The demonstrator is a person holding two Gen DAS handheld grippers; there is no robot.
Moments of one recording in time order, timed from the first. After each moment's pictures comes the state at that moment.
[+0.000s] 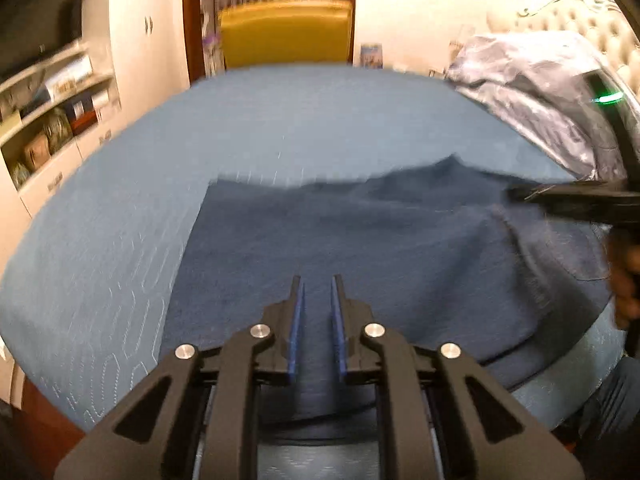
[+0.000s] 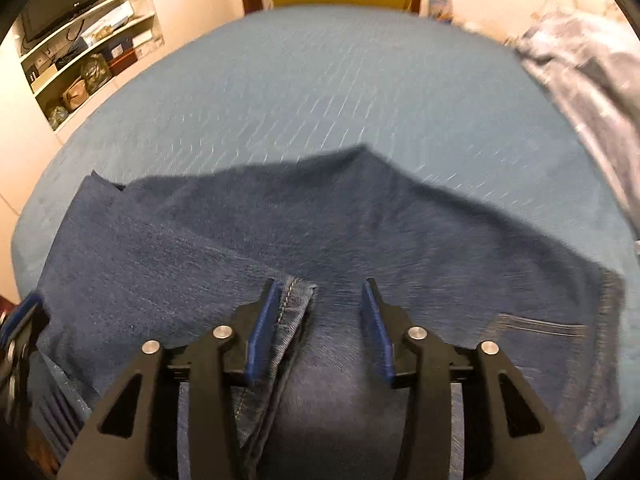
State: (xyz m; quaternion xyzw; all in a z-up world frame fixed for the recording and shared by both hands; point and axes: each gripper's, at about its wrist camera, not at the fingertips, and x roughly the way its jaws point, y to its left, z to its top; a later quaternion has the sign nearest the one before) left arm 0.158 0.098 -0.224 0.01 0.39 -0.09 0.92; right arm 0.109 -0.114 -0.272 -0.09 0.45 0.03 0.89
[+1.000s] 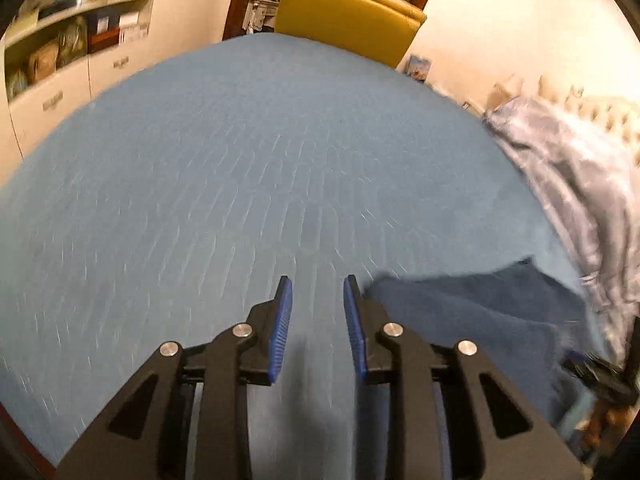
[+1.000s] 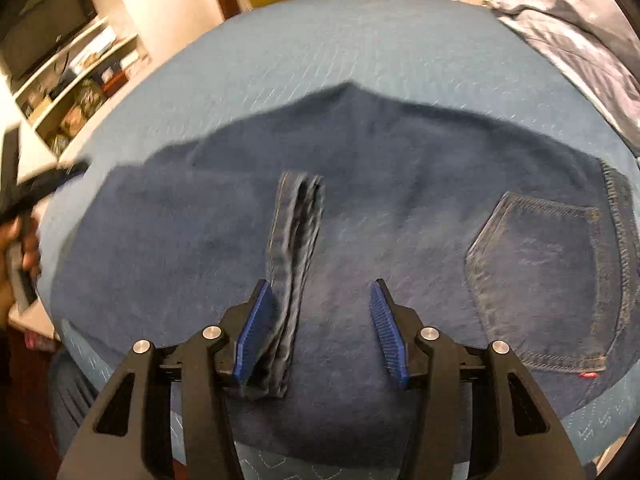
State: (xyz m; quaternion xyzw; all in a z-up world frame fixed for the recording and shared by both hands) left arm 0.256 0.293 -0.206 -0.16 0.41 -0.10 0.89; right arm 0.073 -0.135 -0.295 0.02 0.49 0.04 0.87
